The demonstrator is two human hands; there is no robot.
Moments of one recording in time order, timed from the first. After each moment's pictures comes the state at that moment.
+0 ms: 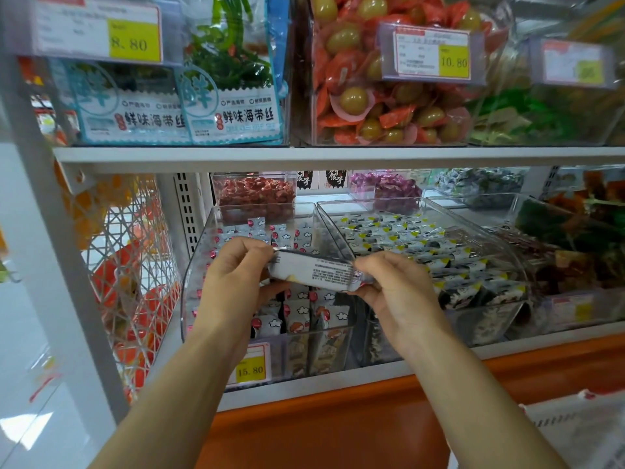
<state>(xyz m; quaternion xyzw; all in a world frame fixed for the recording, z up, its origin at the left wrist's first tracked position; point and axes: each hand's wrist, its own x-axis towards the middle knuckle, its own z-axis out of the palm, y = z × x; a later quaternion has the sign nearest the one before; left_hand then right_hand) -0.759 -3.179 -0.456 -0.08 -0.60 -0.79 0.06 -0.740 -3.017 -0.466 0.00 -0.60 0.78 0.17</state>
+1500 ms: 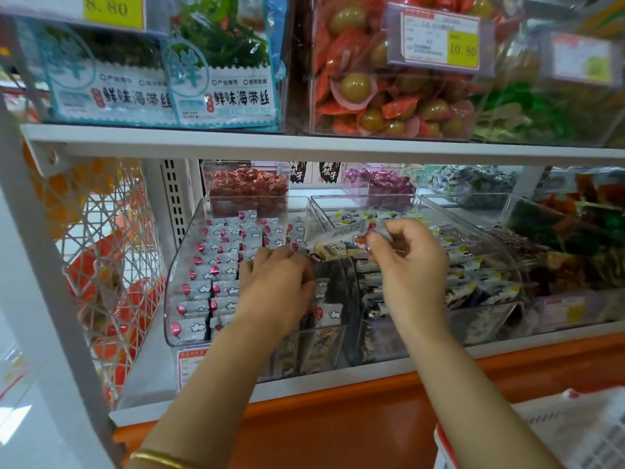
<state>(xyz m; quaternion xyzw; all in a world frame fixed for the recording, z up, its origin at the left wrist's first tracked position) -0.793 -3.148 -0.482 -0.19 -0.95 -0.19 0.16 -0.749 -3.006 -0.465 0.00 -0.75 0.50 0.44</state>
